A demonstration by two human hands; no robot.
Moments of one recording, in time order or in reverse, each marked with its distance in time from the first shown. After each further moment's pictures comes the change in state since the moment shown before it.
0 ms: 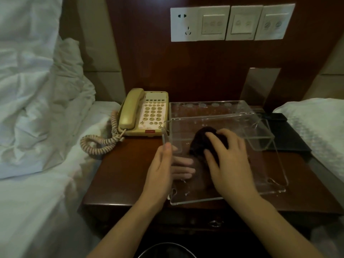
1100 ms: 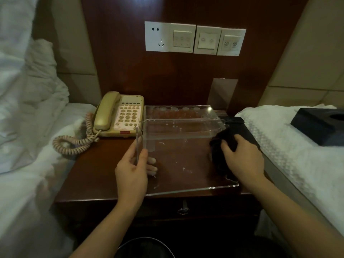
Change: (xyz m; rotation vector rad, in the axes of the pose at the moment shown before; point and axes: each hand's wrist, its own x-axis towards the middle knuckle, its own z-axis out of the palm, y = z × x) left_hand -0.023 -0.004 0.010 0.118 0.254 0.209; right_hand 0.003 0.068 -0.076 -0.029 0.024 0.392
